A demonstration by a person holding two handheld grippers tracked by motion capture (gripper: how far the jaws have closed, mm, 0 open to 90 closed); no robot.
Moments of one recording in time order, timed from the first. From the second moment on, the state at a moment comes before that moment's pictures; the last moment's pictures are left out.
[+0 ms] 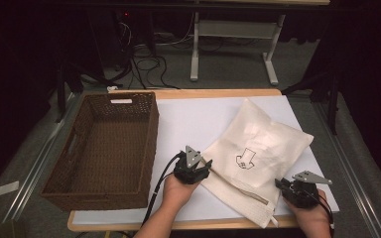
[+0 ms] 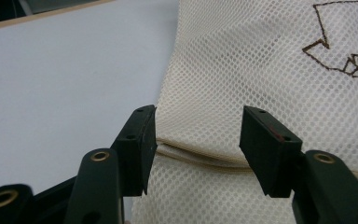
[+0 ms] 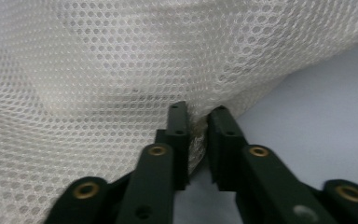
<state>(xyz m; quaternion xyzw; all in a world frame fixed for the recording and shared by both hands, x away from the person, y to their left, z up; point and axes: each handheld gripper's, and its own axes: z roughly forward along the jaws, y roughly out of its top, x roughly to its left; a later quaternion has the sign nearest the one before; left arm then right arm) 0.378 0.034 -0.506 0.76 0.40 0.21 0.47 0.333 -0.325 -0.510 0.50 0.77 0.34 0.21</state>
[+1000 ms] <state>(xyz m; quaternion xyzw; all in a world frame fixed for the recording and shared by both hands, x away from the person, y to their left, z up) 0.377 0.035 -0.523 0.79 0.43 0.18 0.39 0.344 -0.342 -0.502 0.50 0.76 0.35 0.22</state>
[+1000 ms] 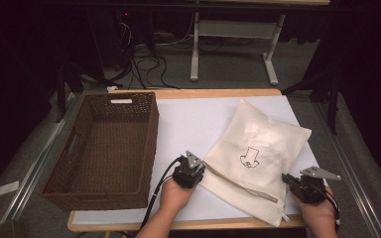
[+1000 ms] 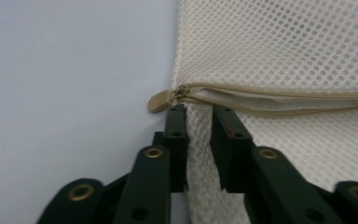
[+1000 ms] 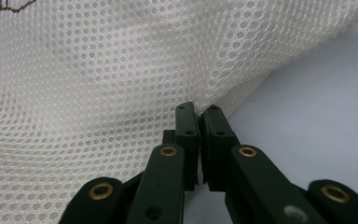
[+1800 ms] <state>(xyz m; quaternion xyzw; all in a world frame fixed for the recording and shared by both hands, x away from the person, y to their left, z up) 0.351 0.042 -0.515 0.80 0.42 0.21 0.38 0.356 -0.337 -0.503 0.50 0.76 0.37 0.20</state>
